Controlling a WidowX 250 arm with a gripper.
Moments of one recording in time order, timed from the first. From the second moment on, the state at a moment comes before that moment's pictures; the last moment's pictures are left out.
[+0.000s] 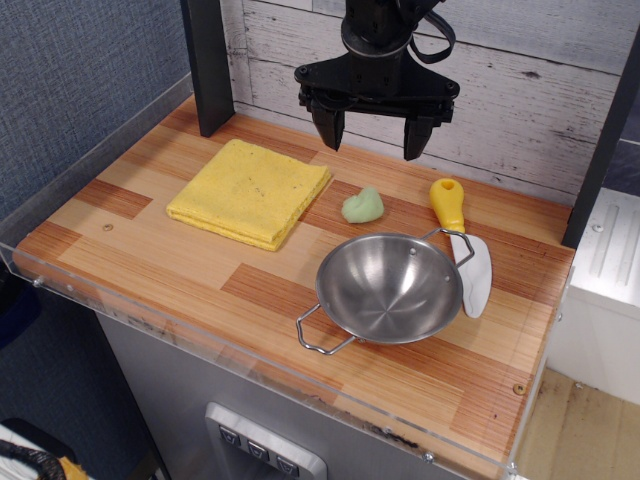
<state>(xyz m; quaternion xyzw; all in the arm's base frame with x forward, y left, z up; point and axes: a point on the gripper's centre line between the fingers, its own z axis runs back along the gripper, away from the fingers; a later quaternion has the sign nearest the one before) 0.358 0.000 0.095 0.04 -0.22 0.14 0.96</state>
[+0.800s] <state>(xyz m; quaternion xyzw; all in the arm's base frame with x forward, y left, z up) 0.354 0.051 0.077 0.06 -0.19 0.17 0.96</state>
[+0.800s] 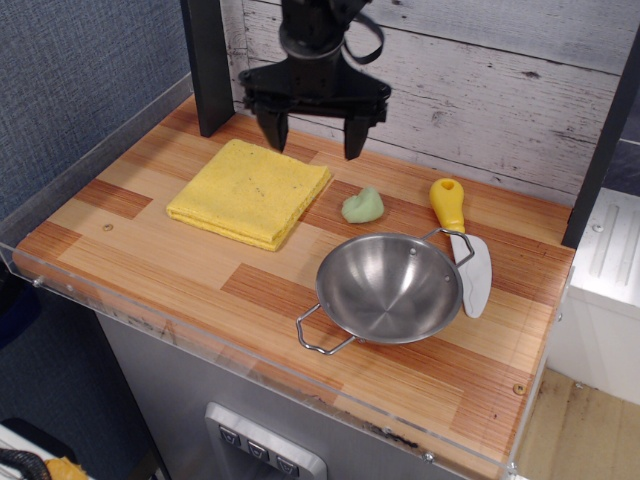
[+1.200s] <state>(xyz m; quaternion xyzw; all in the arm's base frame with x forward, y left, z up) 0.348 0.101 0.061 0.05 -0.18 0.22 0.96</state>
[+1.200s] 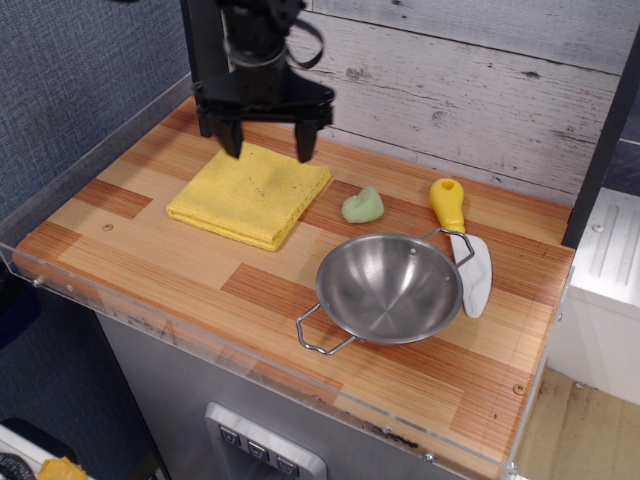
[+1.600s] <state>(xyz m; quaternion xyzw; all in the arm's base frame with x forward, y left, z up) 0.345 0.127 0.043 0.06 -0.17 0.24 0.95</state>
